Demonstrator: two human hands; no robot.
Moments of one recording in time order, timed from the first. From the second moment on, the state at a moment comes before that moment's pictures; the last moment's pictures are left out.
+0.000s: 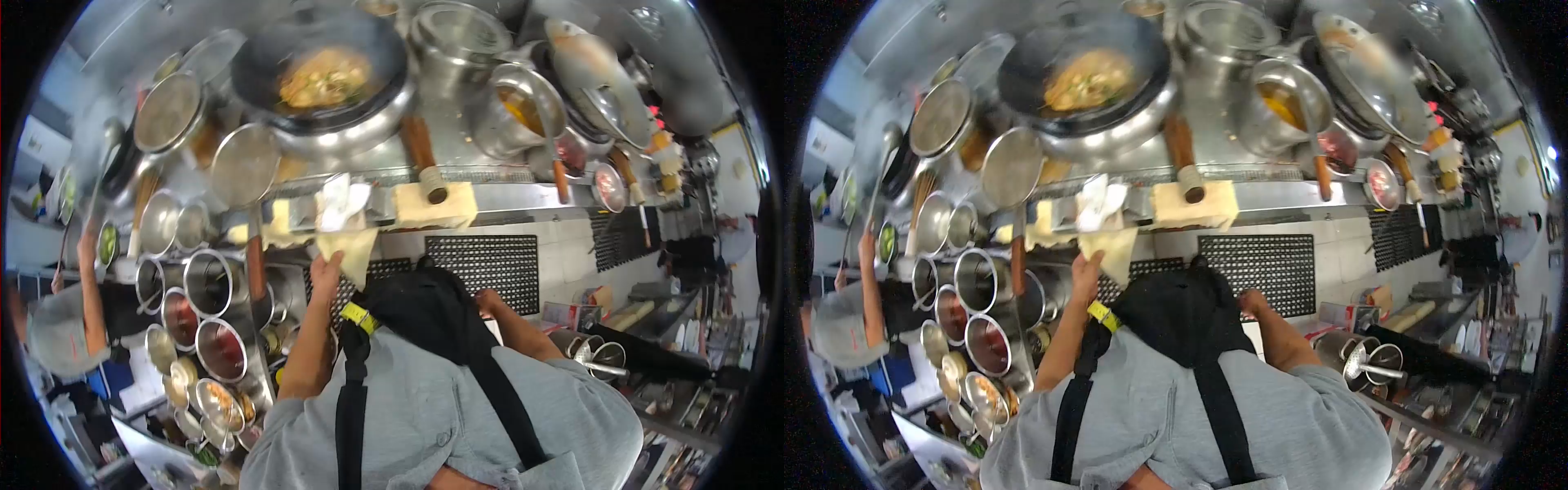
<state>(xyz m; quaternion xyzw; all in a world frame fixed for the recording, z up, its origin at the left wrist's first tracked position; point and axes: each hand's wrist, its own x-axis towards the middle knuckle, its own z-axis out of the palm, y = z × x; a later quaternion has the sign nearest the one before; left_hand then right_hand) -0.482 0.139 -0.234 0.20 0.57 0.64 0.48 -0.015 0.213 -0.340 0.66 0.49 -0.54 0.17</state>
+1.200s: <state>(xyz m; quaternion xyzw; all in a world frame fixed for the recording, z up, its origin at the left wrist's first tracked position) -0.530 0.184 -0.032 0.29 0.40 0.68 0.55 -0.183 0.372 0.029 0.49 0.56 -0.49 -0.45</state>
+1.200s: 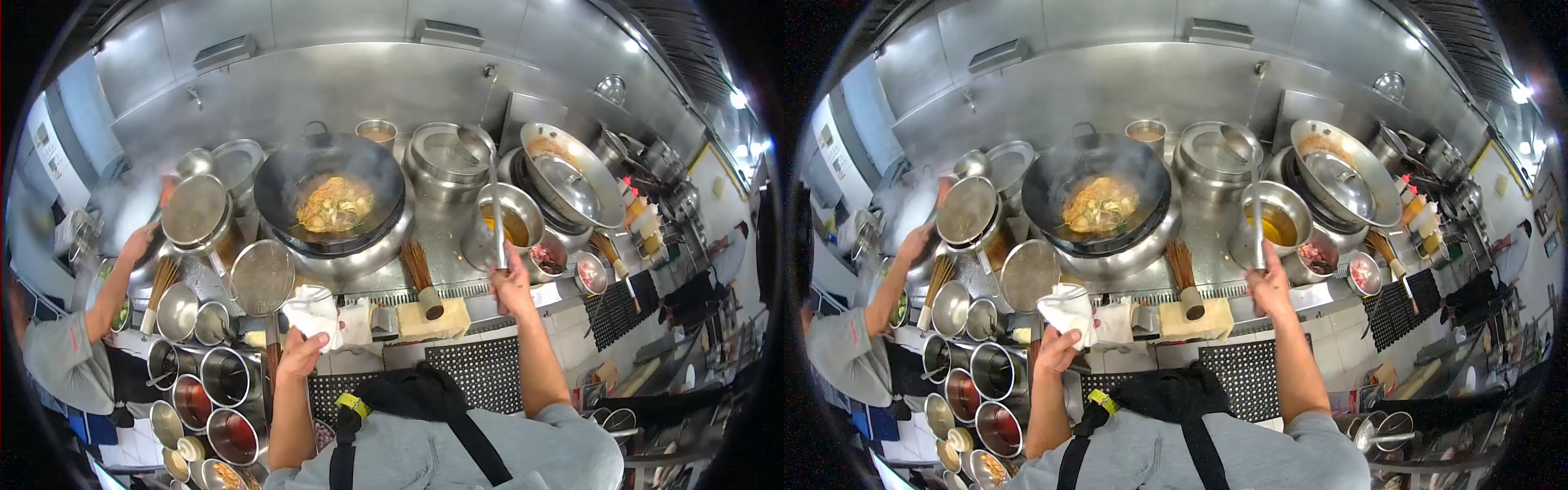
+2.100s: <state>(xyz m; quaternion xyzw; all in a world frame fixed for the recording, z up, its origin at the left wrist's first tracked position) -0.564 0.373 -0.038 0.01 0.41 0.64 0.65 -0.351 0.468 0.025 0.42 0.64 -0.60 -0.23</state>
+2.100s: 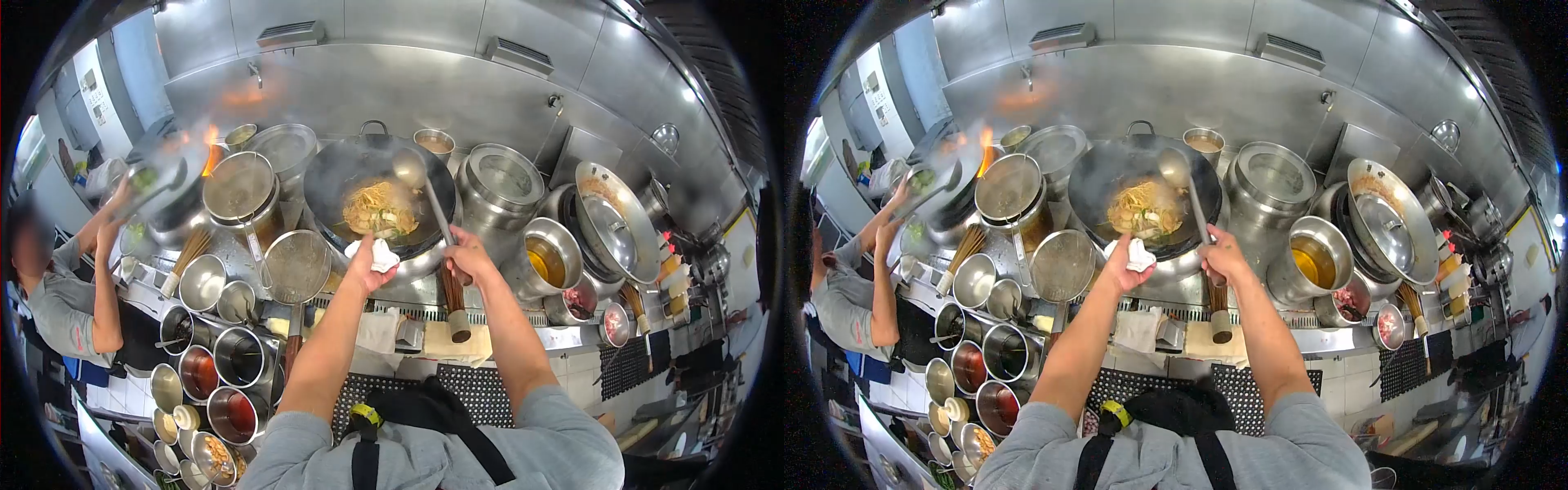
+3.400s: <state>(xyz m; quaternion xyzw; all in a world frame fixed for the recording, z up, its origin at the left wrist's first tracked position) -0.526 0.337 -0.012 -0.04 0.39 0.68 0.62 -0.202 0.352 0.177 0.30 0.91 -0.30 -0.02</state>
